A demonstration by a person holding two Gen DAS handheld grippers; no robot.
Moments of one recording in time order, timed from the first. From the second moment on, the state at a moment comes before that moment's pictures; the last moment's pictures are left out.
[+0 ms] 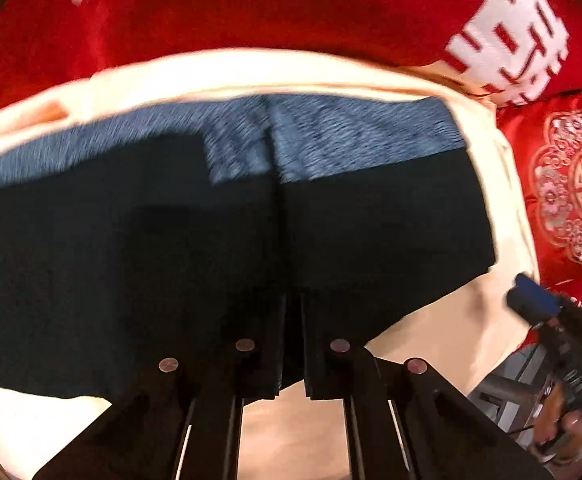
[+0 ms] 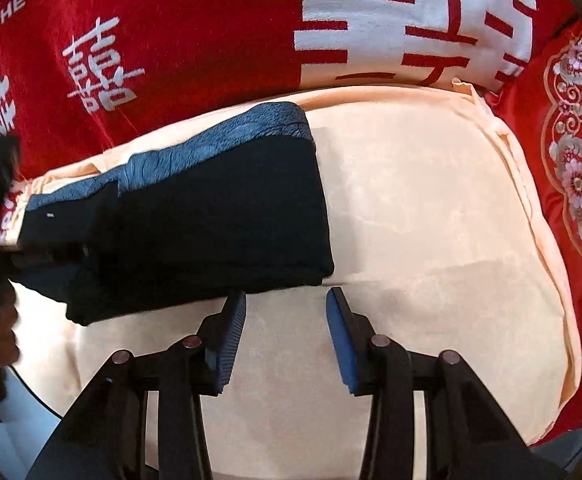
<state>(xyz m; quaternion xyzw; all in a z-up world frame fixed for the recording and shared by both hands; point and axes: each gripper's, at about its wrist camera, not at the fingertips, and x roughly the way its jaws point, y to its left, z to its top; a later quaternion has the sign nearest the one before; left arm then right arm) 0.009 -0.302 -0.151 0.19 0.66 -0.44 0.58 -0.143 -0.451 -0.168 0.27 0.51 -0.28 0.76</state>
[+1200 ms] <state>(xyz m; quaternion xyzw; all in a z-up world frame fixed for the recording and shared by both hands) 0.054 -0.205 -0.147 0.15 0.65 -0.31 0.67 -0.013 -0.325 -0.200 -0.07 0.53 -0.12 0.84</state>
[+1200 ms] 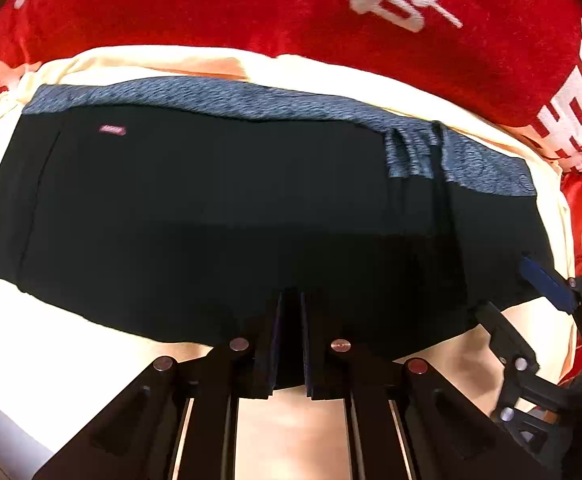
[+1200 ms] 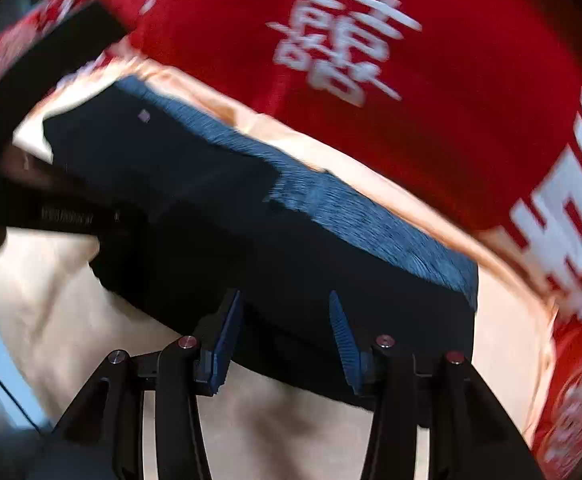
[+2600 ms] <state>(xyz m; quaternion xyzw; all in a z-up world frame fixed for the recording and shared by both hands) 0.113 -0.105 -0.154 0.11 0.66 -0.21 0.71 0.020 -0.298 -0.216 0.00 0.64 -0.10 0.76</state>
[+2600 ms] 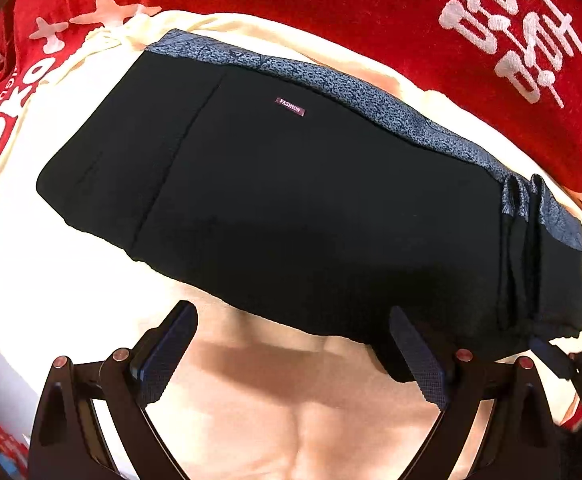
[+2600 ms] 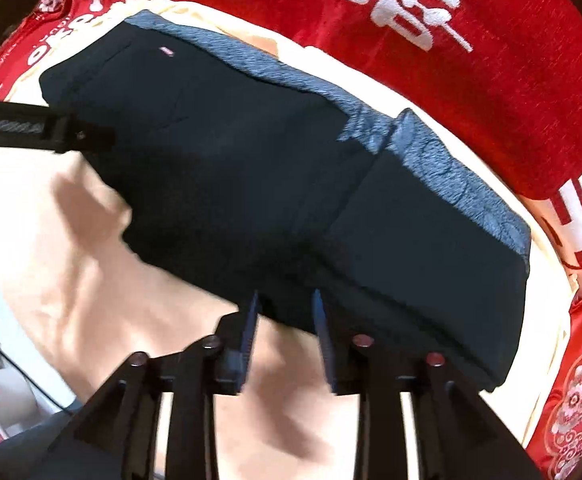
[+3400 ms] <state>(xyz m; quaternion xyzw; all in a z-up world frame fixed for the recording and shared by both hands) 0.164 -0.042 -0.181 0.06 0.66 -0.20 0.72 0.076 -0.272 -0.223 0.08 0.64 -0.10 0.75</state>
